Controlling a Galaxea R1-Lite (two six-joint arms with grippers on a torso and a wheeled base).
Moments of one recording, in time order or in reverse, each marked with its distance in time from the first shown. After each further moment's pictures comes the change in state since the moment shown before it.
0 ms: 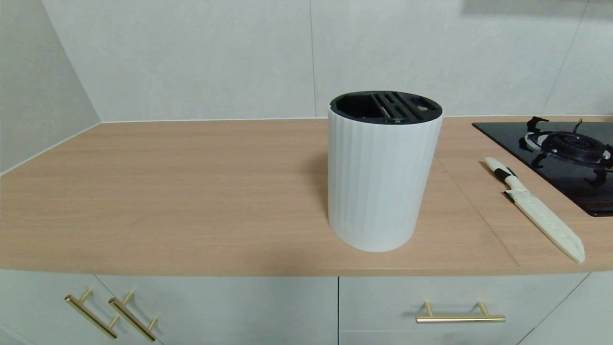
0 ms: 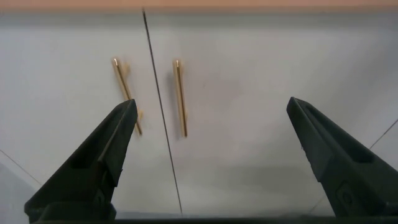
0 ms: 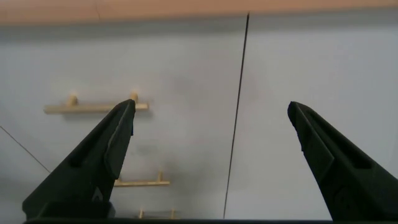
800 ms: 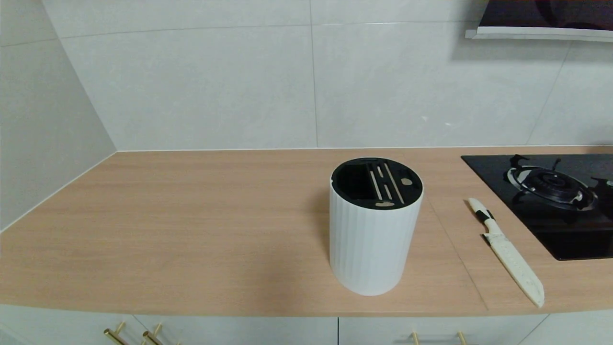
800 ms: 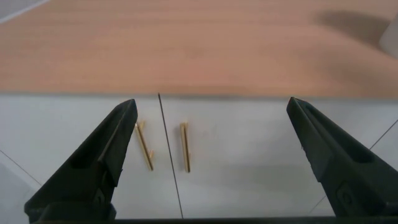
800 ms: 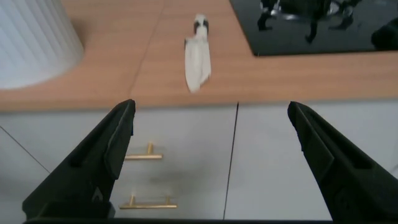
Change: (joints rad) left arm 0.000 0.000 0.000 0.000 0.000 0.000; right arm 0.000 0.000 0.000 0.000 0.000 0.000
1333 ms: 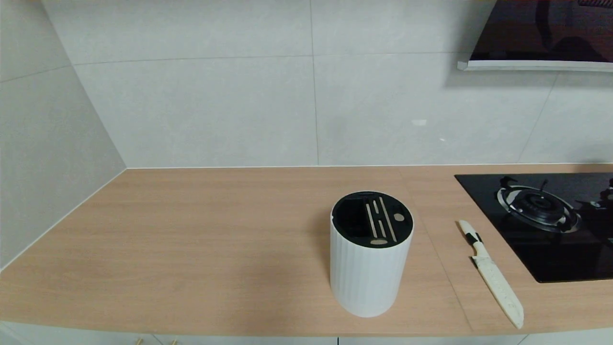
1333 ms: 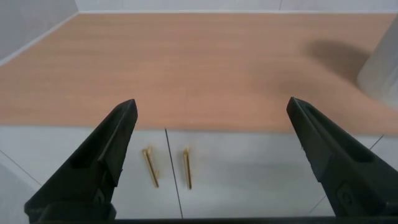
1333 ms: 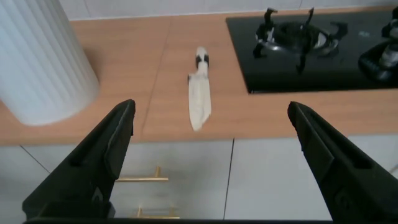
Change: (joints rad) left arm 0.000 0.000 0.000 0.000 0.000 0.000; right arm 0.000 0.000 0.000 0.000 0.000 0.000
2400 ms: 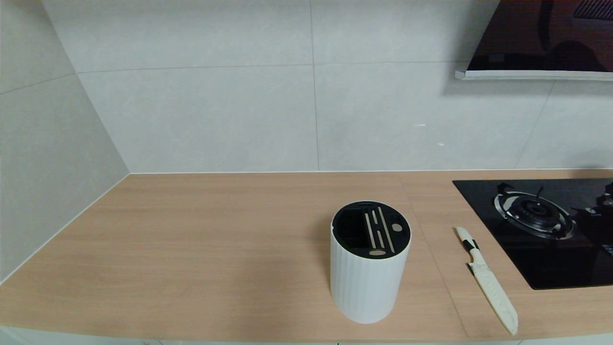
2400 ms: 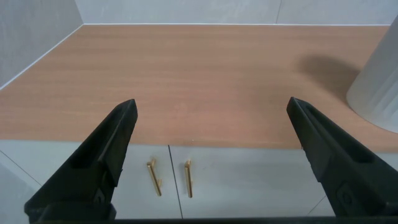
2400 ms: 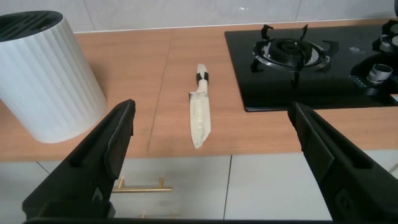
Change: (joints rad) left arm 0.000 0.000 0.000 0.000 0.000 0.000; right arm 0.000 0.000 0.000 0.000 0.000 0.003
